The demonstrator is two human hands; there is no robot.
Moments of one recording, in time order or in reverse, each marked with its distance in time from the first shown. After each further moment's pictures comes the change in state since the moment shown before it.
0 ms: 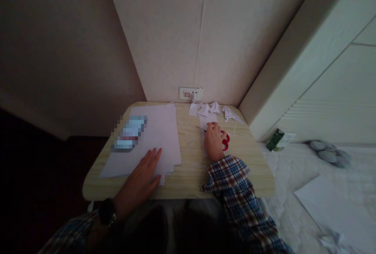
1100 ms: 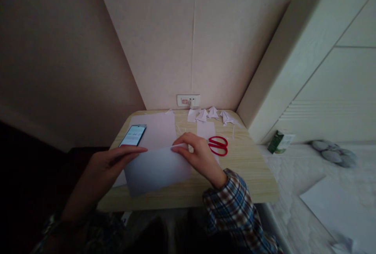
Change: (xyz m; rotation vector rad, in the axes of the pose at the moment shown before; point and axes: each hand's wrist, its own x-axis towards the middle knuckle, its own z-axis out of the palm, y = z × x) left_hand 0.019 -0.010 -0.118 -0.630 0.268 -0.096; right_hand -0.030 -0.057 -0.085 0.824 -0.190 -0.499
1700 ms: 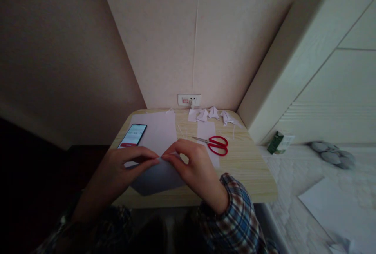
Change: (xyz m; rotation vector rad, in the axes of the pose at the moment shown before) left_hand 0.005 0.033 0.010 -0.031 -0.113 0.117; right_hand -0.009 -0.045 0.003 -0.013 0.026 0.019
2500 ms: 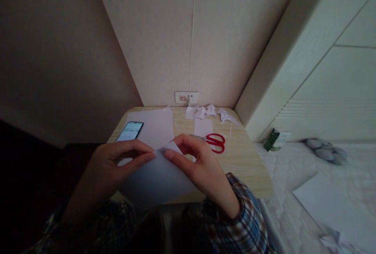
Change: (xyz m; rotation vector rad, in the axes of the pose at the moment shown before) left_hand 0.004 0.022 0.005 -0.166 0.058 -0.038; right_hand -0.007 -0.017 -0.015 0.353 0.016 0.274
